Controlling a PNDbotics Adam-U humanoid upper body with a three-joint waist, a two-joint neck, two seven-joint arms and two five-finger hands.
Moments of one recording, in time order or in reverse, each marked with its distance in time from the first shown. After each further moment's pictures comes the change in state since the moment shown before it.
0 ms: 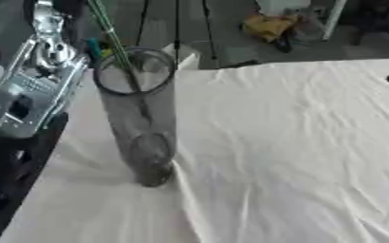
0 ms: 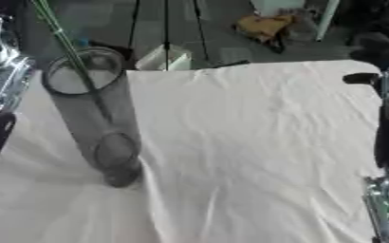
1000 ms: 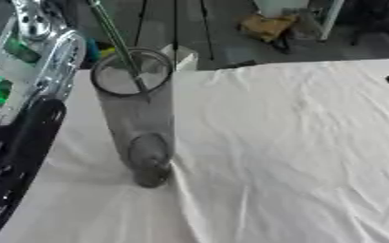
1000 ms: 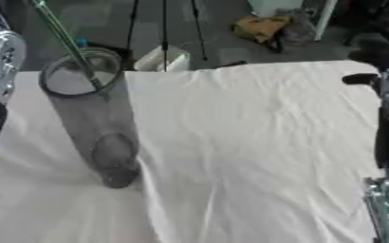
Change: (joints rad) left arm -0.037 -0.023 0.024 -0.086 0.407 0.031 0.146; right arm 0.000 -0.007 0.004 0.000 0.000 0.001 0.005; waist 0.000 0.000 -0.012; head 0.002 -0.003
